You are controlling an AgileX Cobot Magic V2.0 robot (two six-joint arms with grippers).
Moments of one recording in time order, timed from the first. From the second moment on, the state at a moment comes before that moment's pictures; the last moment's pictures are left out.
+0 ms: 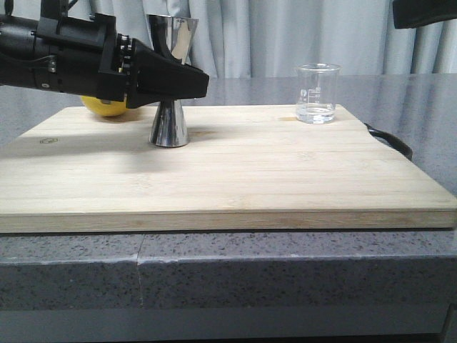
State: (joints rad) left arm -0.26 1.85 -1.03 -1.76 1.15 2.29; right arm 0.32 0.91 -0.55 0.38 0.00 -0.39
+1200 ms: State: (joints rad) left arm -0.26 1.52 -1.04 -1.15 0.86 1.66; right arm 0.32 0.89 -0.62 0.37 0.20 -0.39
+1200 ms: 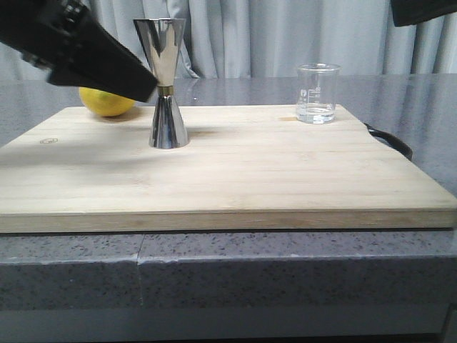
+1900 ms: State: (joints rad) left arm -0.26 0.91 -1.04 -0.08 0.98 0.29; right arm 0.02 0.86 -0.90 0.14 0.97 -0.12
